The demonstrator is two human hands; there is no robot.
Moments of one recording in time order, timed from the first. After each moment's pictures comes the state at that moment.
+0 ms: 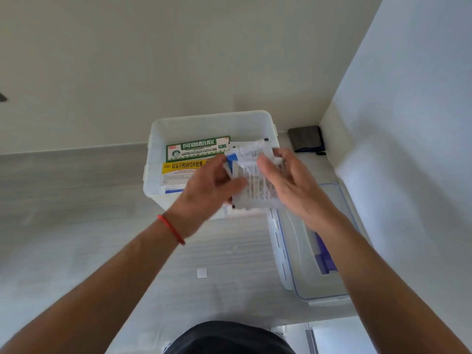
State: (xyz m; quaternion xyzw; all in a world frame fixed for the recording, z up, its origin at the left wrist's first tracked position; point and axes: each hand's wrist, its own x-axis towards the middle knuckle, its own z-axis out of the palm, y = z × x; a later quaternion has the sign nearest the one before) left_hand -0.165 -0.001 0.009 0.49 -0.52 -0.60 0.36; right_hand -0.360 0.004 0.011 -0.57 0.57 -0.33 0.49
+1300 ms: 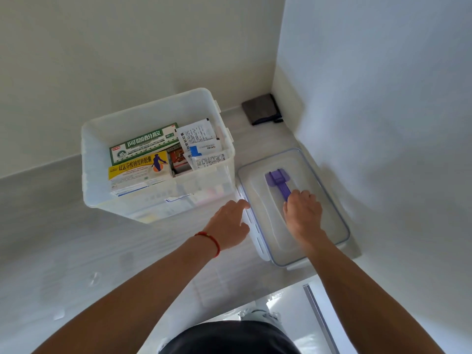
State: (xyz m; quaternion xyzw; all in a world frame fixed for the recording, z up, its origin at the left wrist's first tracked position) left_hand -0.256 0.037 -0.131 0.51 -0.77 -0.37 -0.06; right_hand -0.455 0.070 -0.170 -0.53 0.84 0.07 0.10
